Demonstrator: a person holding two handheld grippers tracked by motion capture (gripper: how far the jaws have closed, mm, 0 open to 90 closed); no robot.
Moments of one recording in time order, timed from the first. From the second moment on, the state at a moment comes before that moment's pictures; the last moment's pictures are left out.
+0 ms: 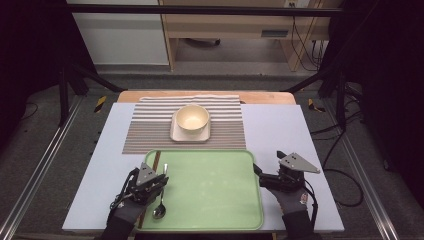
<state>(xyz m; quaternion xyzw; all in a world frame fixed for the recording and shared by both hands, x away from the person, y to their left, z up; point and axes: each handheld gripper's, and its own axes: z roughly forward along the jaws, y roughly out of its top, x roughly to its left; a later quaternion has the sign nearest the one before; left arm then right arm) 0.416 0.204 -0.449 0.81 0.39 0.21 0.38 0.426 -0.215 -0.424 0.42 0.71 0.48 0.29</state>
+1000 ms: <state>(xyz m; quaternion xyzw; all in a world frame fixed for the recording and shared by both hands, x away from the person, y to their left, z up) 0.470 0.201 -0.380 0.74 0.41 0.26 0.48 0.427 -0.216 -0.424 0.43 0.71 0.47 0.29</state>
